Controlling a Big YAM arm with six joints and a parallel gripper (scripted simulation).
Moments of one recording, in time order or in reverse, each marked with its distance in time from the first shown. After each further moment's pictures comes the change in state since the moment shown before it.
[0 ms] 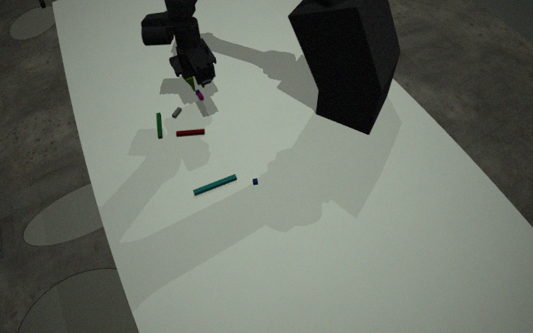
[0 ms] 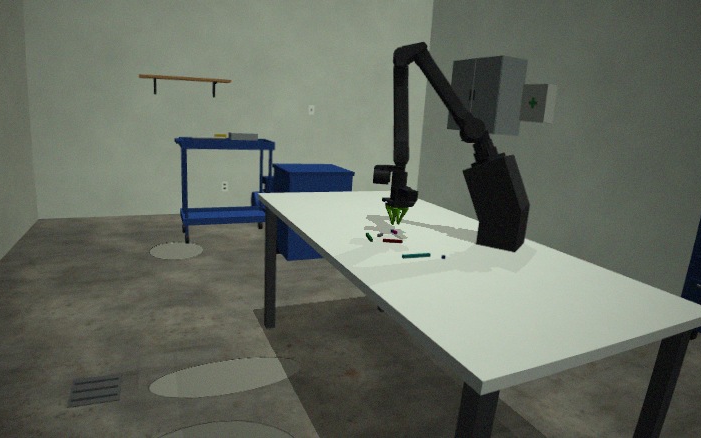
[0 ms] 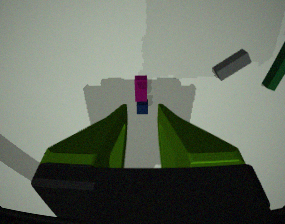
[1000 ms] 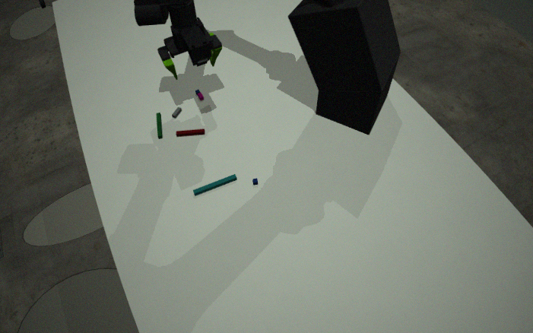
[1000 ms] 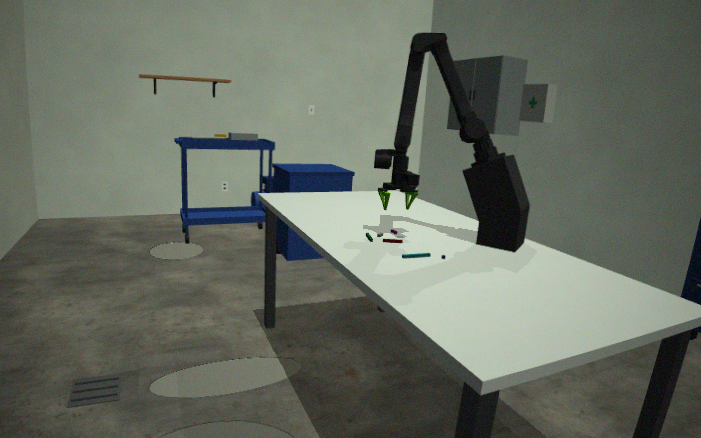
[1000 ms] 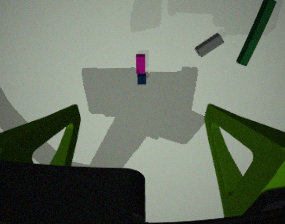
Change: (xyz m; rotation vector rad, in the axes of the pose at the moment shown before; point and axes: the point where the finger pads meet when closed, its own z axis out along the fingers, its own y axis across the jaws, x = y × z) arm 0.000 -0.001 -0.058 0.000 -0.002 0.002
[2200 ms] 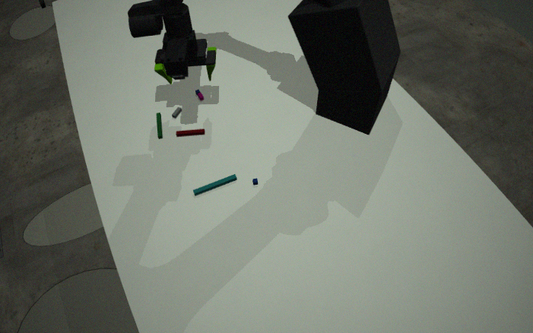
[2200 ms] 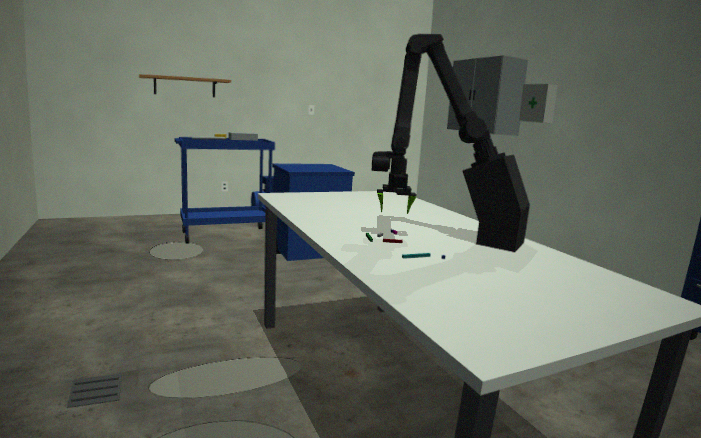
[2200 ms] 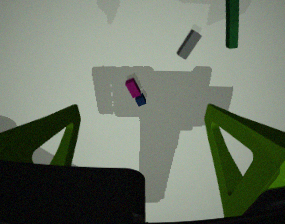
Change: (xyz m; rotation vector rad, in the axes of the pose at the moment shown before) arm -0.021 -0.018 0.006 -0.003 0.000 0.418
